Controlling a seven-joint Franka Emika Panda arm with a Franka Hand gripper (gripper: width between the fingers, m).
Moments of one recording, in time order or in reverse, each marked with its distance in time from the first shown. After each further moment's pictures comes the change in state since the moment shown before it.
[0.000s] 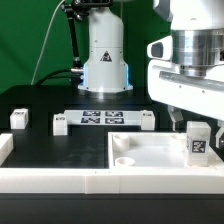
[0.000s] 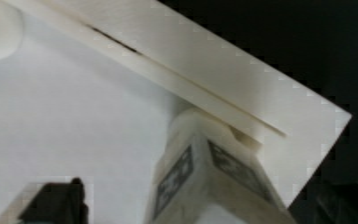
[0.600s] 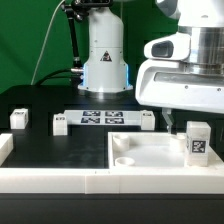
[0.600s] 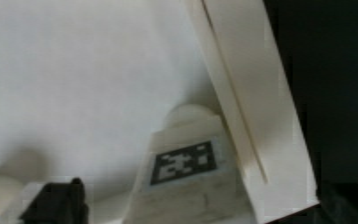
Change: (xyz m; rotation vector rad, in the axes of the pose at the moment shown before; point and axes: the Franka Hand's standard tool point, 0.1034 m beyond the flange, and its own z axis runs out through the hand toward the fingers) arm 0.000 0.000 -0.002 -0.048 0.010 -0.687
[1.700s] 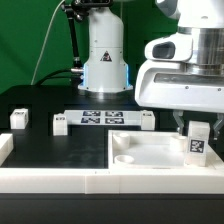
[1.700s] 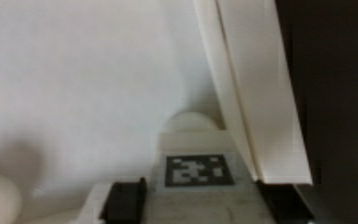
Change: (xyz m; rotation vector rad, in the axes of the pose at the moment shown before) arm -0.002 0.005 0.000 0.001 0.009 0.205
